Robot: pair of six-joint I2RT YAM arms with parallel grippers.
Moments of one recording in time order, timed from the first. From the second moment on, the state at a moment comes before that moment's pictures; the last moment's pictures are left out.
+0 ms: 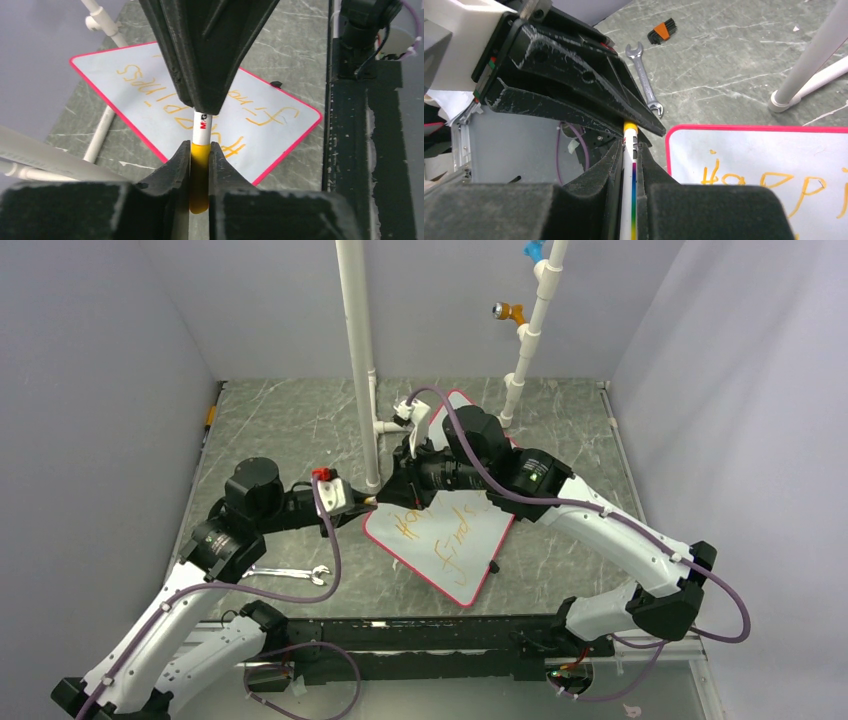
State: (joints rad) left arm -0.54 0.75 0.91 -0.39 0.68 0.42; right arm 1.00 1.36 1.54 -0.57 -0.31 0.25
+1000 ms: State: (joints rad) left arm -0.55 0.65 0.84 -0.45 0.11 -0.03; right arm 1.00 1.11 1.37 -0.52 0.08 0.31
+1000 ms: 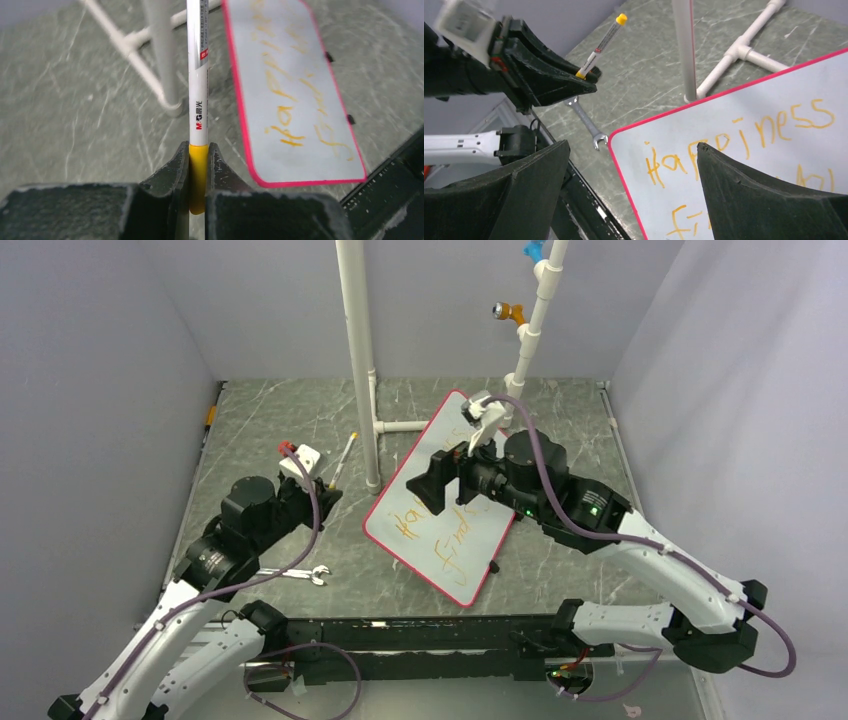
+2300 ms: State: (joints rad) left arm -0.55 0.97 0.38 -0.20 -0.27 -0.65; right arm 1.00 0.93 1.13 -0.49 0.27 0.38
